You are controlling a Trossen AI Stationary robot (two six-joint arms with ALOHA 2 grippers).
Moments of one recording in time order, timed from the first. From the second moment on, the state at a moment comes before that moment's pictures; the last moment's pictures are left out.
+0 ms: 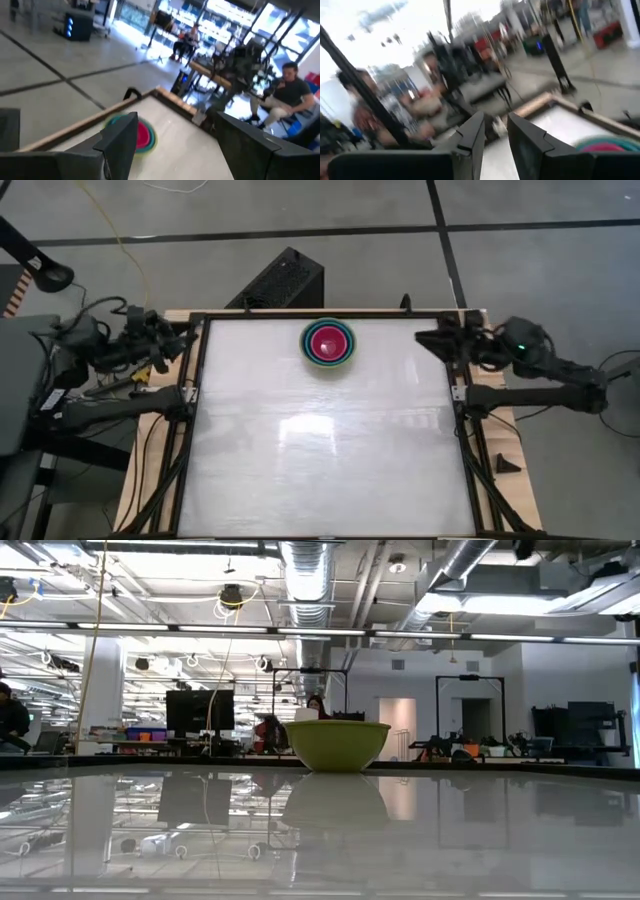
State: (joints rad) left arm 0.41 0.45 1.14 -0.69 -0.04 -0.41; right arm -0.21 0.59 0.85 -0.18 -0.02 0.51
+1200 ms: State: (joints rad) left arm 0.40 0.04 0.37 -0.24 0.18 -0.48; right arm 0.41 0.17 0.06 0.40 0.71 0.23
